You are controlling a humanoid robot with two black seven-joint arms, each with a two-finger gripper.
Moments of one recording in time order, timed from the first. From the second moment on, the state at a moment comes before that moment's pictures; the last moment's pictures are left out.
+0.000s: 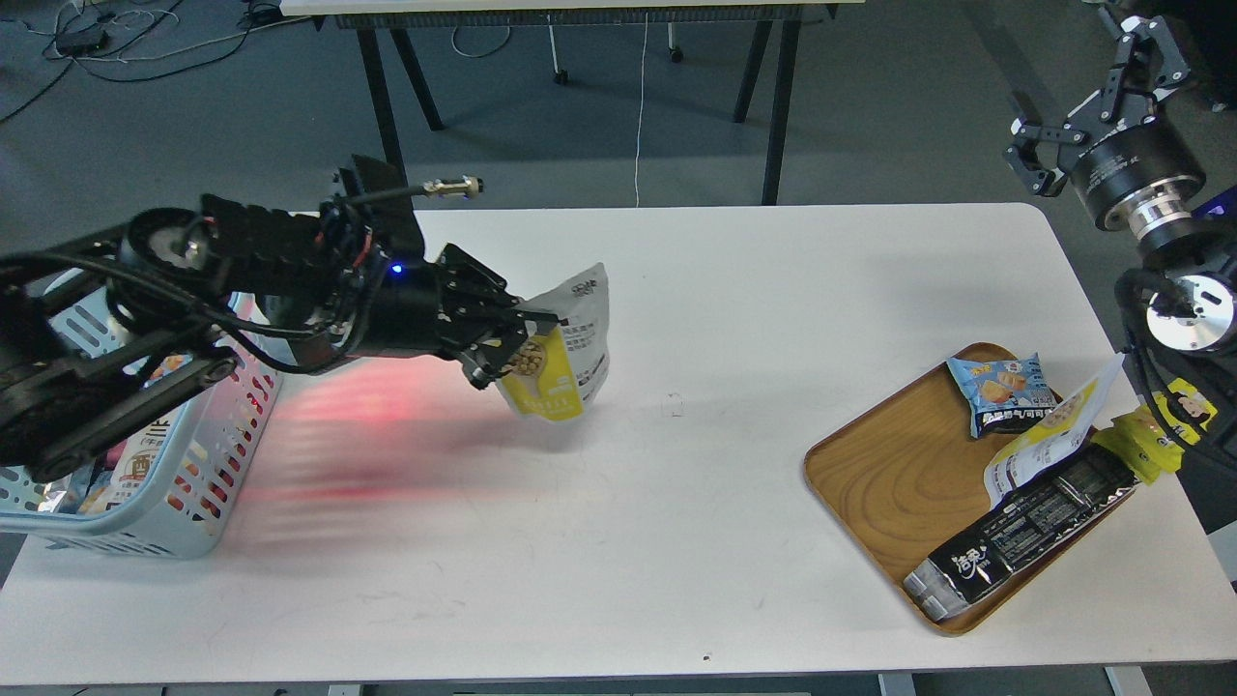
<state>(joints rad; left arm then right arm) -0.92 0.71 -0.54 -1.50 2.18 -0.49 -0.48 0.91 -0.58 0.40 0.71 0.16 0.34 0.49</state>
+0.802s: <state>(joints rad) -0.84 0.96 -0.54 -1.44 2.18 -0.49 -0.49 0.91 -0.58 0.40 0.71 0.16 0.34 0.49</state>
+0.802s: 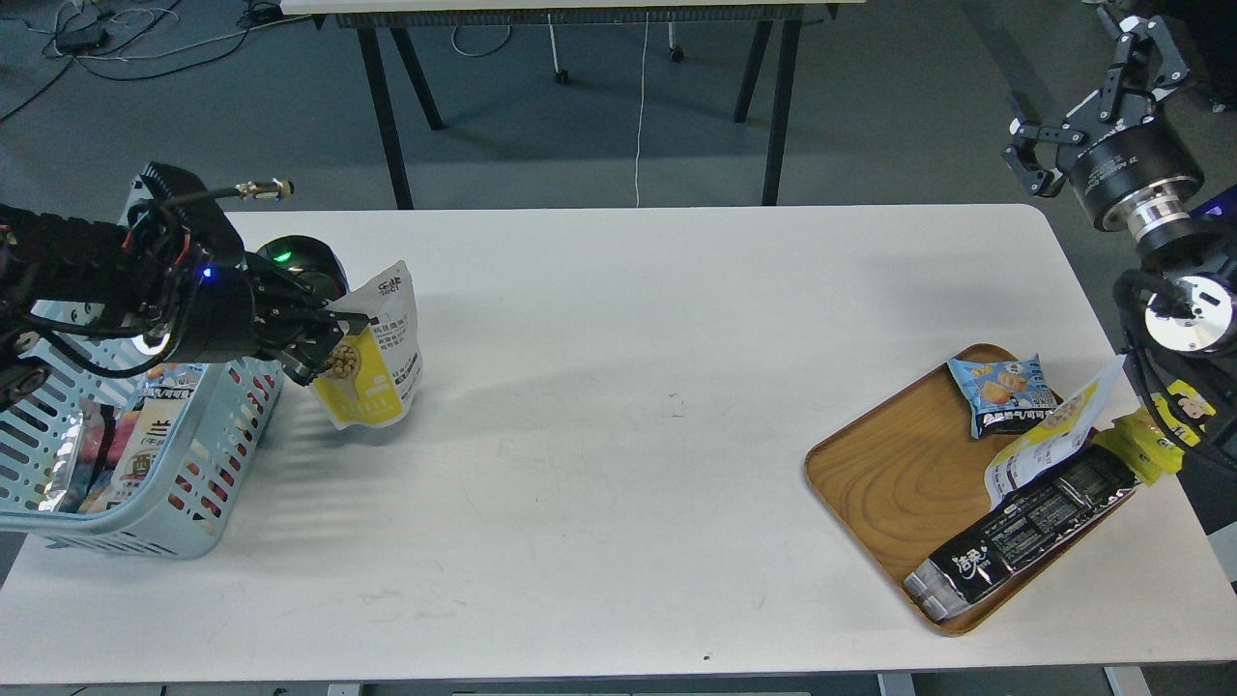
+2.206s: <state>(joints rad) -0.84 0.98 -0.56 -1.47 2.18 -0.49 -0.49 0.90 -0.57 0.49 0.71 0.16 0.38 0.49</state>
